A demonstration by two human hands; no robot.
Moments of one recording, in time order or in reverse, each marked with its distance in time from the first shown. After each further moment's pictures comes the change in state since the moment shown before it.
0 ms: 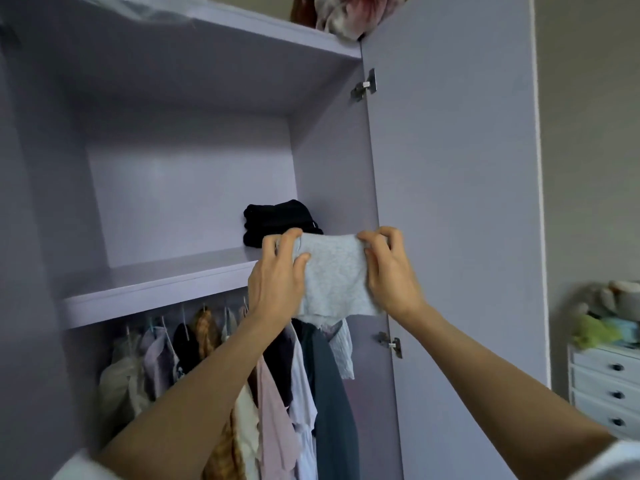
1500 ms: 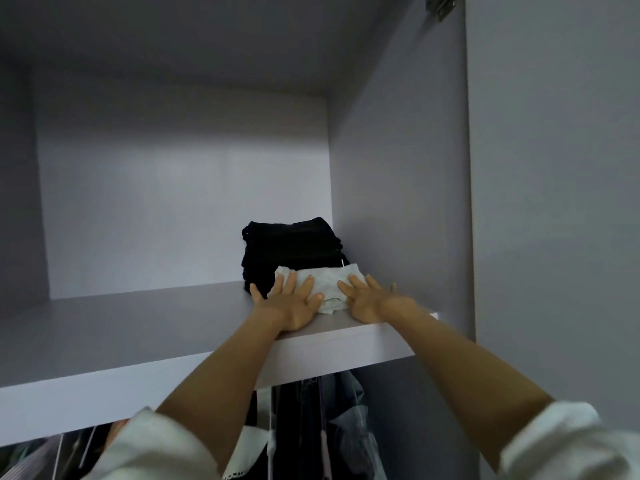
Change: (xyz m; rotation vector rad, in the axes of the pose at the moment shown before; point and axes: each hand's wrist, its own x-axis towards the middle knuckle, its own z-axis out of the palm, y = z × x) left_hand 0.249 -0.211 0.304 0.601 -0.789 -0.367; right_hand 0.234 0.273 0.319 -0.435 -1.127 0.053
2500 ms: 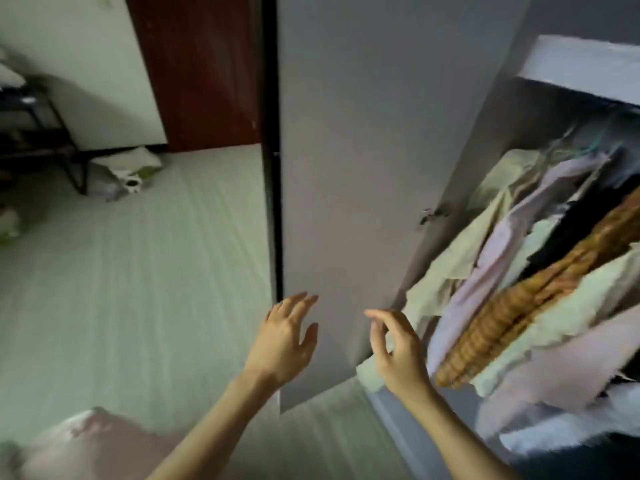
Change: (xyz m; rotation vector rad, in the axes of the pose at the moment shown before) left_hand -0.722 -0.090 0.221 -0.247 0.419 -1.147; right_hand -0.447 -0.364 0.310 1.120 -0.171 -1.185
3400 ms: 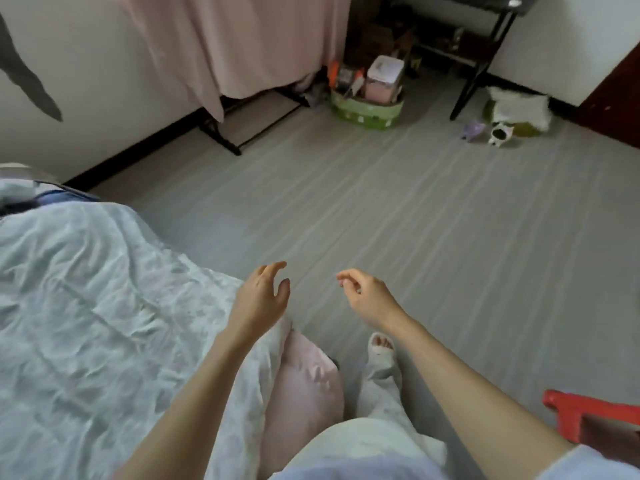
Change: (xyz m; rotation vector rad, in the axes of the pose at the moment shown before) left_hand -0.171 -0.470 -0.266 0.061 0.552 -1.308; right_hand 0.077 -0.303 0.645 0.074 -1.461 -0.367
